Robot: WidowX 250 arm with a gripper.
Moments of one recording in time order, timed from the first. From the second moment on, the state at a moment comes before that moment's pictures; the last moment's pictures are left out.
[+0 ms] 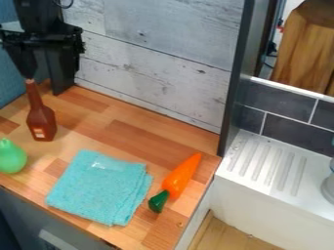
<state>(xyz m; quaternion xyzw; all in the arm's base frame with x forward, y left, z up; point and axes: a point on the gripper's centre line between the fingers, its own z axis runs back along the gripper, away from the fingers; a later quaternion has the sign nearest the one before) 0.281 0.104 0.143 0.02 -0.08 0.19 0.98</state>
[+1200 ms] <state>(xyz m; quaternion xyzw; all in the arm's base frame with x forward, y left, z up) 0.285 0.166 0.109 0.06 0.00 0.21 0.98</state>
